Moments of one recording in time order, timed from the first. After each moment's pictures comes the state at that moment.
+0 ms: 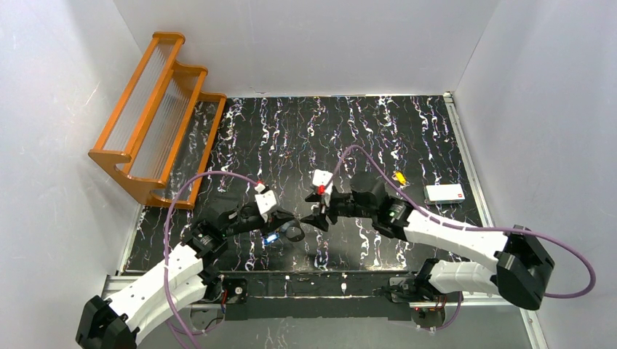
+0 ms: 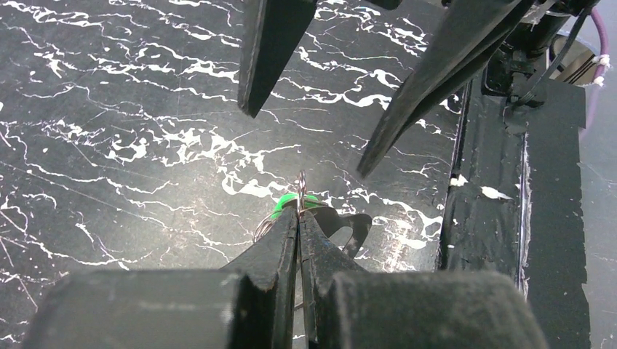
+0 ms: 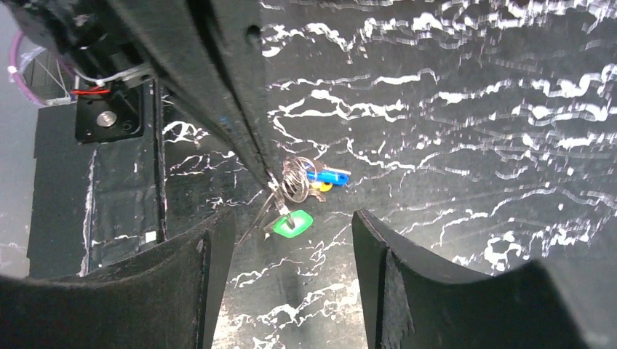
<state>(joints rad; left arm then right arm) -0.64 0.70 0.36 0.08 0.58 0.15 0.99 1.19 0.72 0.14 -0.38 -0.14</state>
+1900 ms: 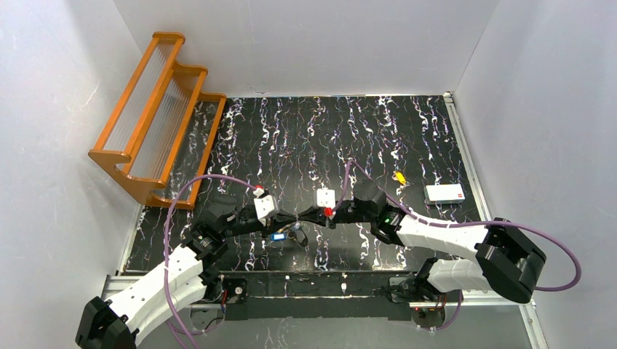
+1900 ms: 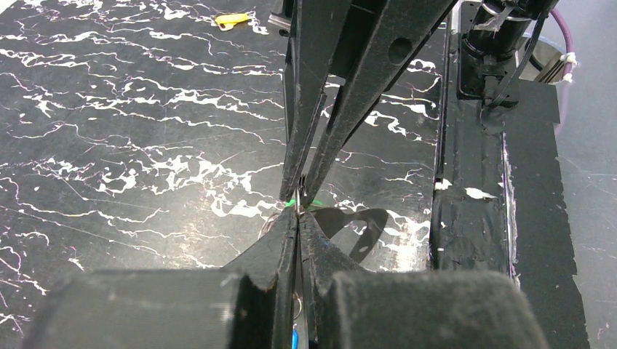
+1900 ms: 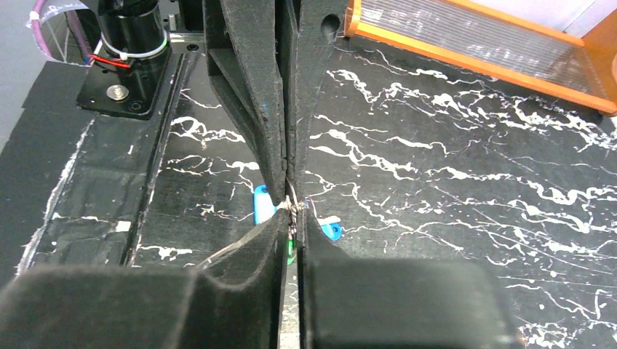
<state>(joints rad) -0.64 0.68 0.32 0.16 0.66 0.16 0.97 1.24 0.55 0.52 -0.59 -0.35</state>
